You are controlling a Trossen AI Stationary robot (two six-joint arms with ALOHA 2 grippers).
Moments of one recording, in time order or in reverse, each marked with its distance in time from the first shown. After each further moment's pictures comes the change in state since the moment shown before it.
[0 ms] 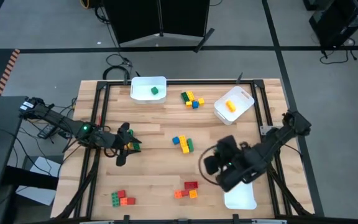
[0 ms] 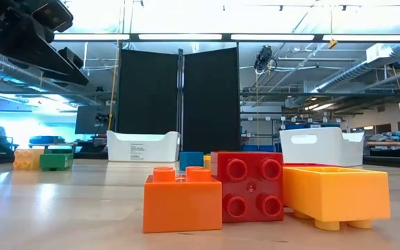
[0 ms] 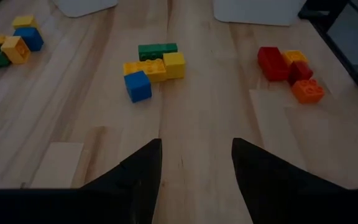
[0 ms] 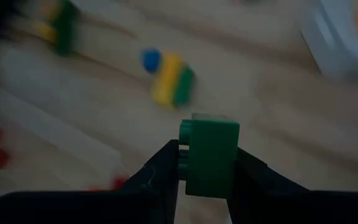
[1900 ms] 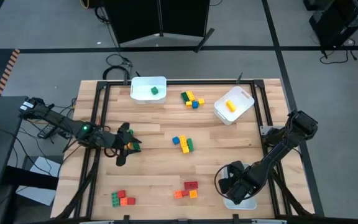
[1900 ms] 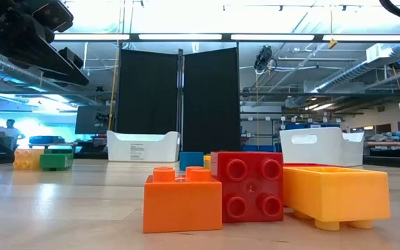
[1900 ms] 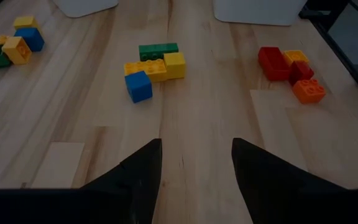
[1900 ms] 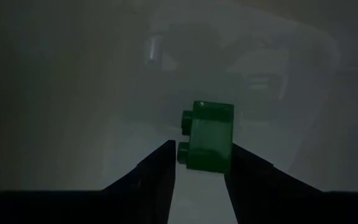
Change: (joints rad) left arm 0.000 0.000 0.000 0.000 0.000 0.002; right arm 0.171 -0.053 -0.755 0.719 -0.527 0.314
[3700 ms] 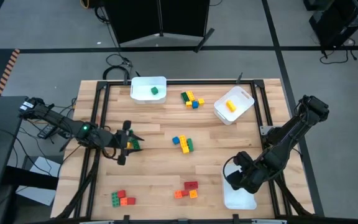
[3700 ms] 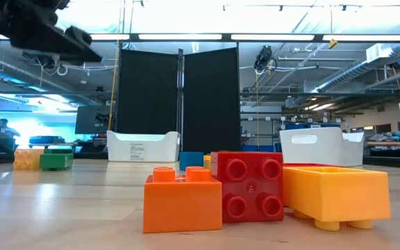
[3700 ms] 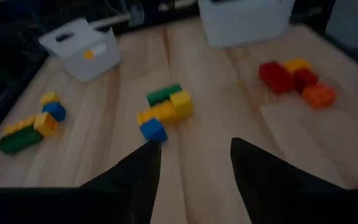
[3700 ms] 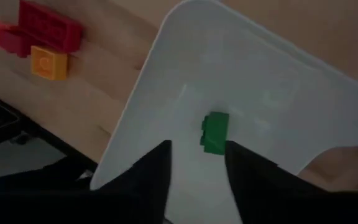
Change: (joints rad) left arm 0.000 0.000 0.000 0.157 -0.037 0.310; right arm 0.001 -0.317 0.001 -0.109 0.086 -0.253
